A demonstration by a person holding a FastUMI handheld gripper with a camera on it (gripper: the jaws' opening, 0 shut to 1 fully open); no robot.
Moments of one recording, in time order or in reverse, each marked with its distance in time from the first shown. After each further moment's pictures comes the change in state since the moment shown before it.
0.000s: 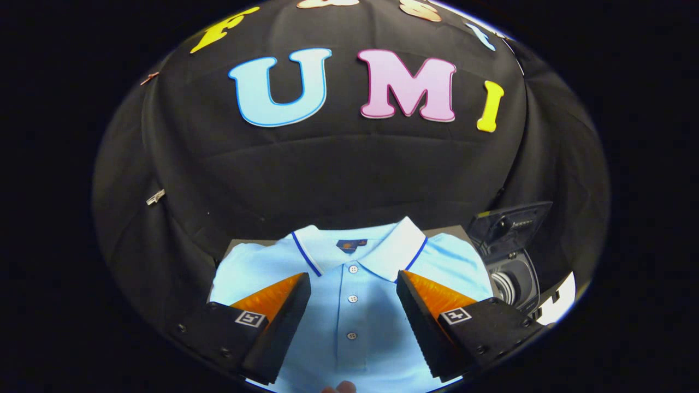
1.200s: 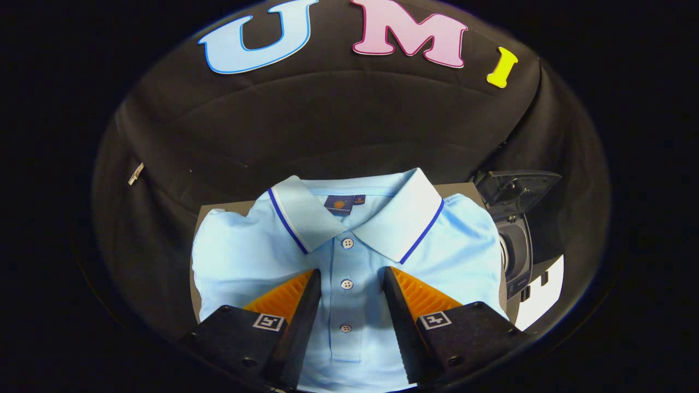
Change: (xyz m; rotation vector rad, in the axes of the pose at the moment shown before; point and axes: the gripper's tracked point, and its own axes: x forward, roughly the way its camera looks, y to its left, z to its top) arm 0.017 -0.009 -0.034 0.004 0.370 -0.044
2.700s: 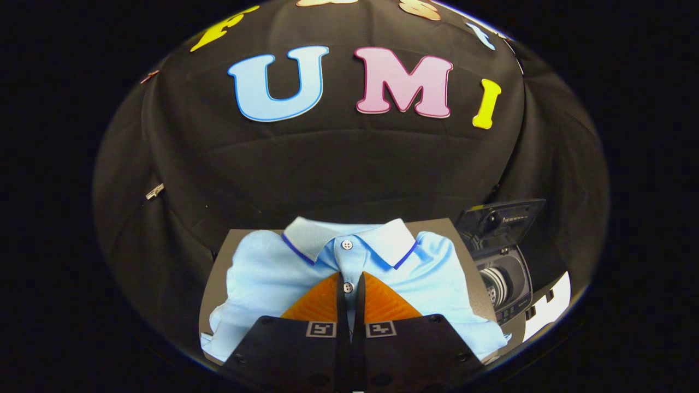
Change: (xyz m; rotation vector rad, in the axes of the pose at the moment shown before) arm -0.061 -0.006 0.028 -0.032 -0.399 0.049
